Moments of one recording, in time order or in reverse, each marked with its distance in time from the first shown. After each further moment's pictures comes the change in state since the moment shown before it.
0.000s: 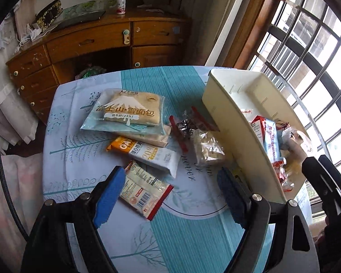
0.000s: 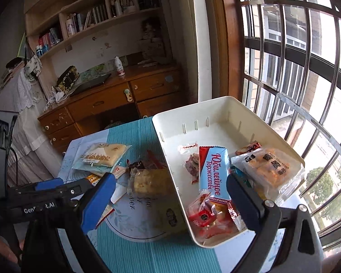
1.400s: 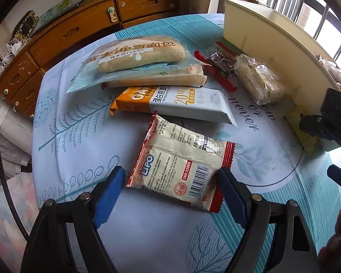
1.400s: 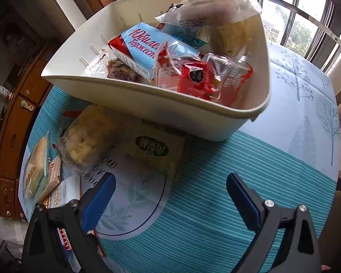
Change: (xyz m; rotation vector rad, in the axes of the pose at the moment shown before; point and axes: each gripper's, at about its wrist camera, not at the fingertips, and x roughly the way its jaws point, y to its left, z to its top) left arm 0.100 0.040 -0.050 0.220 0.126 0.091; right arm 0.091 0.016 -0.092 0.745 0.349 -0.452
